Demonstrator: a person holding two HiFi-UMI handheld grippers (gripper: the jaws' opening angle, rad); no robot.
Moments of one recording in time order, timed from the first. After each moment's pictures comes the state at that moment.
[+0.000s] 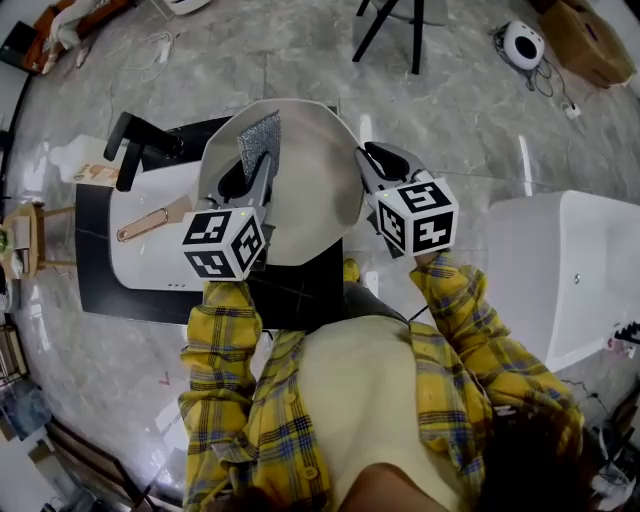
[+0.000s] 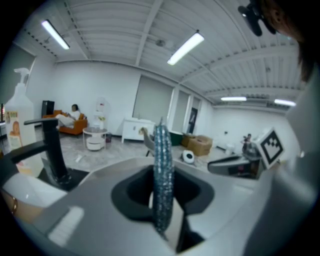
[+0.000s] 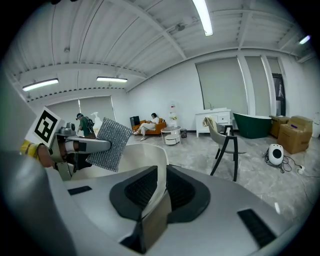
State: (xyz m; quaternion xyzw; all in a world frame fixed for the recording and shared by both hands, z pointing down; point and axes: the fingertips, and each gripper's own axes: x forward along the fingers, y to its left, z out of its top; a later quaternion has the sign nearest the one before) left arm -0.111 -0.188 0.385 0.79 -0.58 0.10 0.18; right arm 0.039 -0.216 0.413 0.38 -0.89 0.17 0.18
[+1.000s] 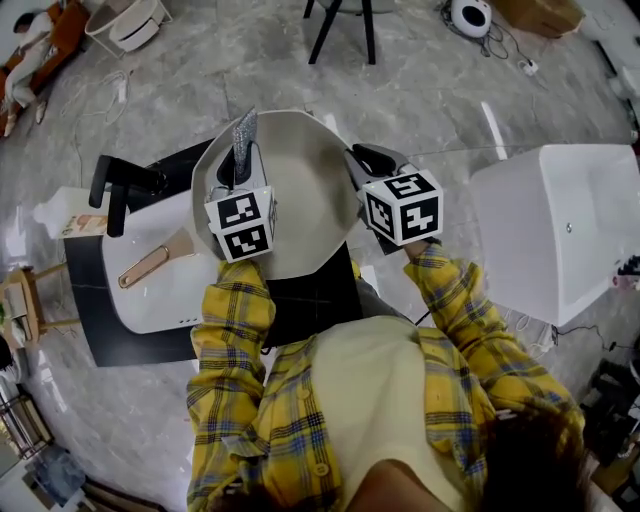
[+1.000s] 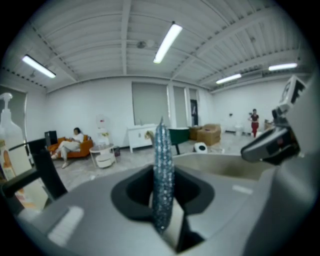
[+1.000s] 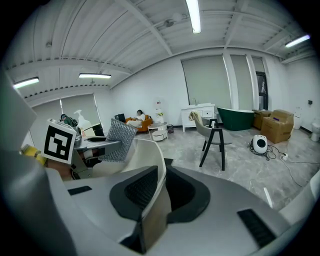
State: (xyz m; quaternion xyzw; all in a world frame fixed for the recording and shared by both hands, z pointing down) left arm -0.128 -0.247 0.418 0.77 -0.61 0.18 0.07; right arm 0.041 -0.216 0.431 0.46 -0.84 0.21 0.19
